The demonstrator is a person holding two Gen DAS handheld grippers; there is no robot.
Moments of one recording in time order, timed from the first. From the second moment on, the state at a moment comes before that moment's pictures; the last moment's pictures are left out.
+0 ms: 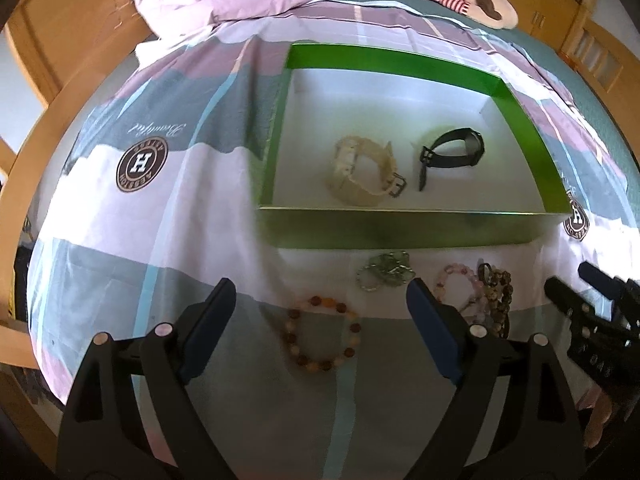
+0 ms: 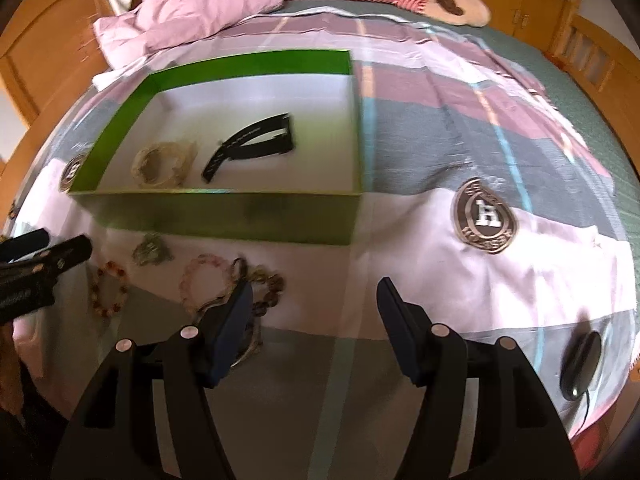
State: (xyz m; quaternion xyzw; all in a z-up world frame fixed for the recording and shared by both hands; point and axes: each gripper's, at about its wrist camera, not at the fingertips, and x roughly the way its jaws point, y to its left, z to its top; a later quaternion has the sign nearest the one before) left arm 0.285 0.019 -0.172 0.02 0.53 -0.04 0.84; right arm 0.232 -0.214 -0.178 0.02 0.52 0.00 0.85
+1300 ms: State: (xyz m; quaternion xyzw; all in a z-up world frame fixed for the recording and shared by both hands) left arm 0.281 0.000 -0.197 0.03 0.58 -0.07 0.81; right arm 0.223 -0.283 -0.218 0.04 0.59 -0.07 0.80
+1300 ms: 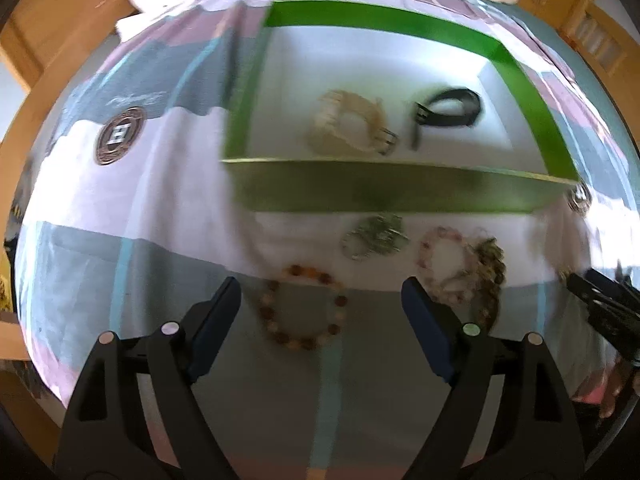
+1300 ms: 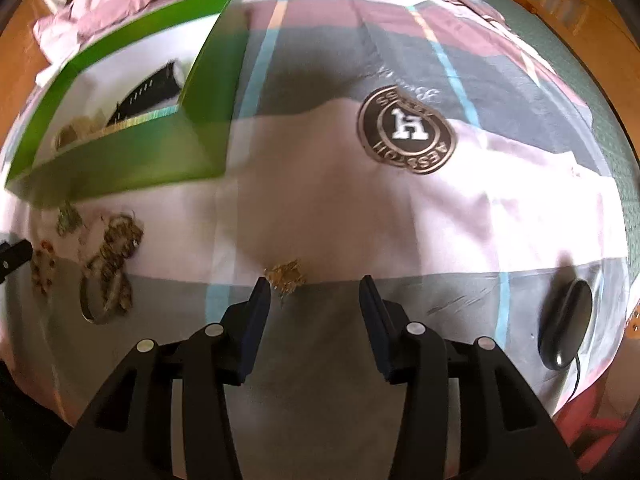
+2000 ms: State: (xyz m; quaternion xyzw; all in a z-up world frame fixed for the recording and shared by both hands) left arm 0.256 -0.077 -0.243 0.08 0.60 -0.17 0.78; right arm 0.225 -0.260 -0.228 -0.01 0.59 -0.05 0.80
